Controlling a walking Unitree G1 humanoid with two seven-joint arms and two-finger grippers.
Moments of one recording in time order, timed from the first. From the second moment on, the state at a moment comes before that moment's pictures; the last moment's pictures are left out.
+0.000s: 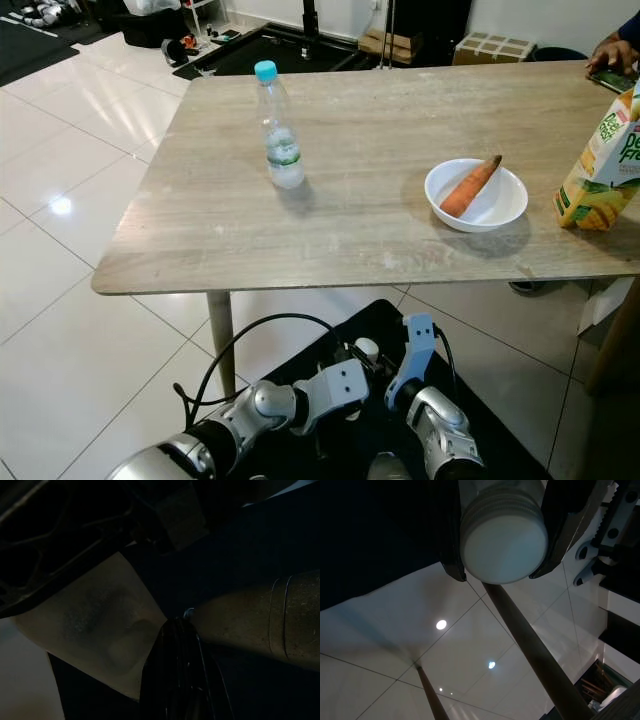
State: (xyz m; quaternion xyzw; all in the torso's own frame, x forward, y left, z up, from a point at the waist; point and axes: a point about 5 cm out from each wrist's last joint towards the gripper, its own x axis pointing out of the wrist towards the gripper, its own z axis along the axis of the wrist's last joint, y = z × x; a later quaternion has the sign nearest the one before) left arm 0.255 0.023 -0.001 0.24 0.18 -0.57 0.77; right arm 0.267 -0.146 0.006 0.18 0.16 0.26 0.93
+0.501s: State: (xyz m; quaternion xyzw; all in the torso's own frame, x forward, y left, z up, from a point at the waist) left arm 0.255 0.023 -0.001 0.24 0.18 -0.57 0.76; right arm 0.271 -0.146 0.009 0.18 0.15 0.26 0.94
